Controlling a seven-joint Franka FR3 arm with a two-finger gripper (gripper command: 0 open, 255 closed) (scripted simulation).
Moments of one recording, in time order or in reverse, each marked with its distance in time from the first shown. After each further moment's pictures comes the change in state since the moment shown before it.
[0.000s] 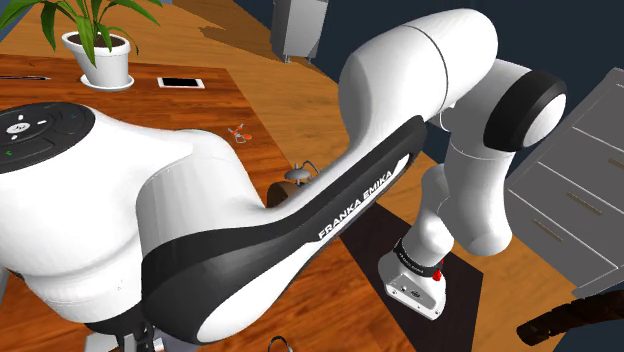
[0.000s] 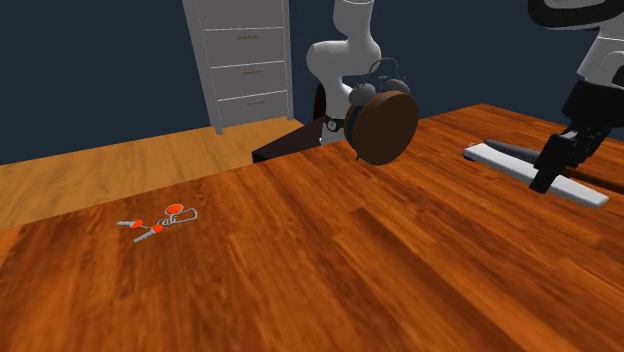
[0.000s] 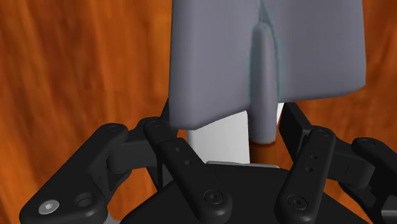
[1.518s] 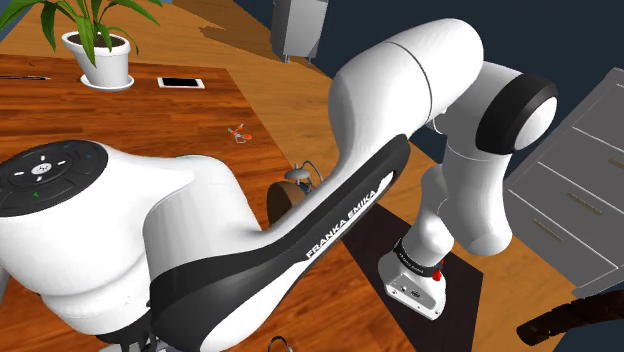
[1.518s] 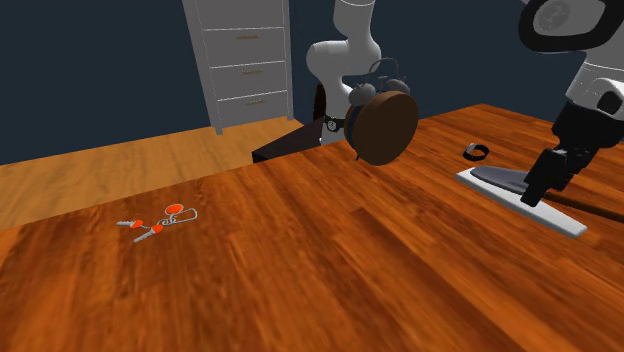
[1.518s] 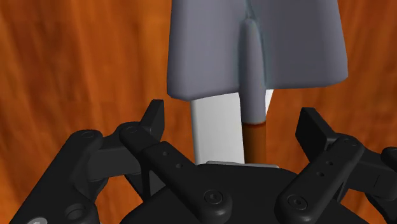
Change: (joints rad) arm 0.002 0.030 -0.007 -0.035 -0.014 0.065 0.008
